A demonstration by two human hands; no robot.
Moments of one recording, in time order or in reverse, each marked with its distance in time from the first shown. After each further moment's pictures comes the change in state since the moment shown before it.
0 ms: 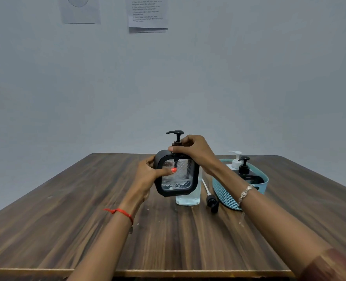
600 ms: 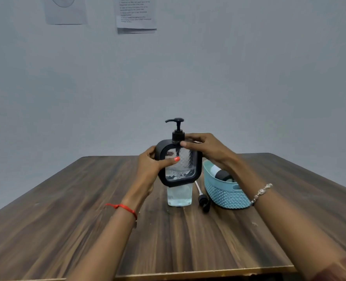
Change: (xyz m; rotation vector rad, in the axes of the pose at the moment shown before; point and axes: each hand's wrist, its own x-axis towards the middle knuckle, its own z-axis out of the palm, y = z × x) left_hand 0.003 0.020 0.038 -0.017 0.034 0.047; right_hand -0.007 0.005 -0.055 0.088 -0.134 0.019
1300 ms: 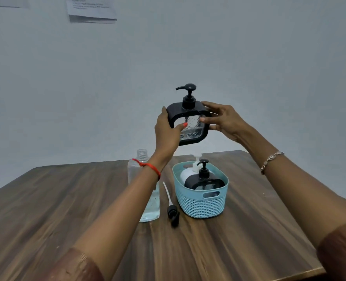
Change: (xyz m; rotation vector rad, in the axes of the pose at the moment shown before) left_hand 0.094 0.000 0.143 0.246 -0.018 0.324; right_hand 0.028 0.010 -0.151 0.122 0.237 -0.036
